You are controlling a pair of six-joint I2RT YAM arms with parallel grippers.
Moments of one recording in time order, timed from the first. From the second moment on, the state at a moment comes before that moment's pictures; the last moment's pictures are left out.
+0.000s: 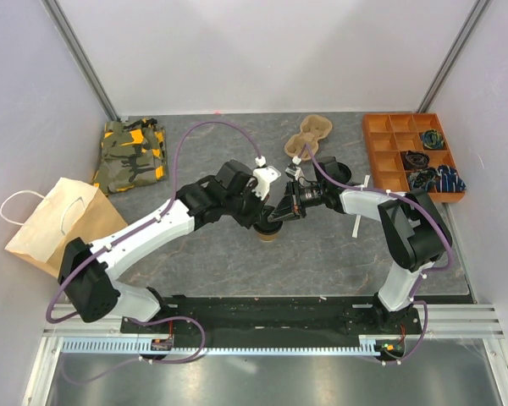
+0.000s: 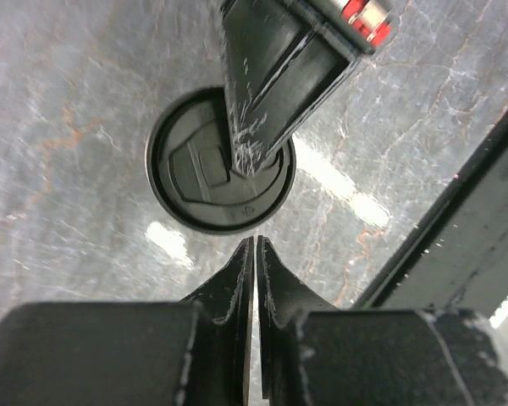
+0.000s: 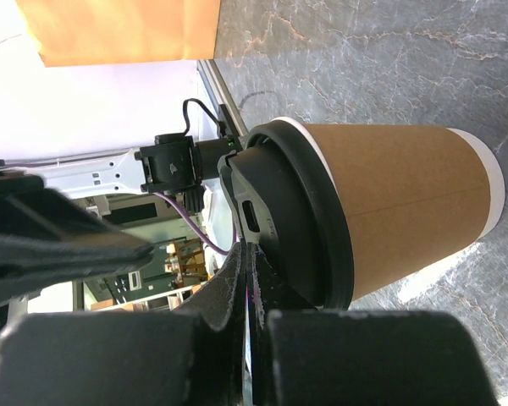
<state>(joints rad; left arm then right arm) -0.79 1.39 1.16 -0.57 0.16 -0.03 0.40 1.78 0.95 0.08 -1.08 0.75</state>
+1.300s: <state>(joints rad) -0.78 1.46 1.12 -0.50 0.24 -0.01 0.40 1.81 0.99 0.02 -1.10 0.72</state>
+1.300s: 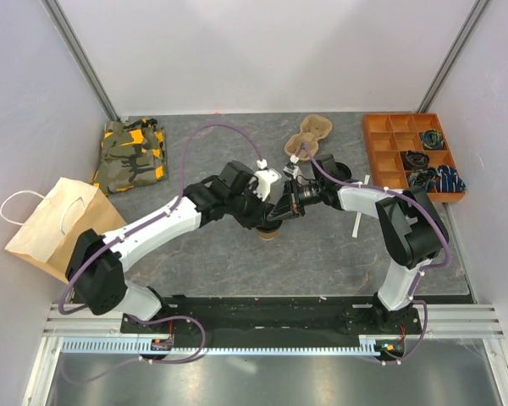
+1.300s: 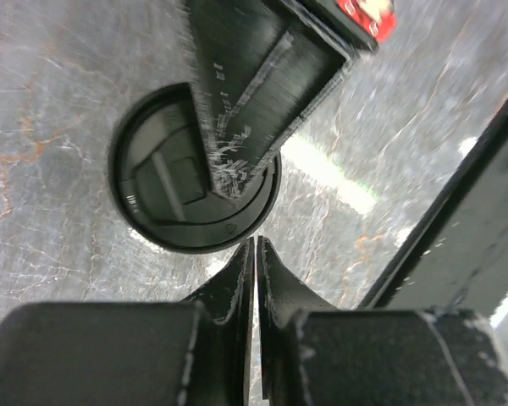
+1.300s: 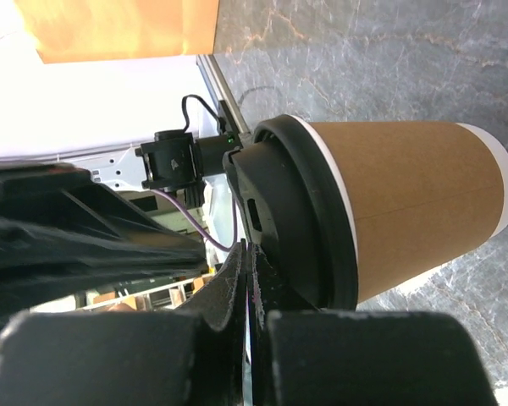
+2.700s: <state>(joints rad) -0.52 1.68 1.03 -0.18 0.81 -0.52 0.48 1.64 1.30 -0.61 -0.50 0.20</state>
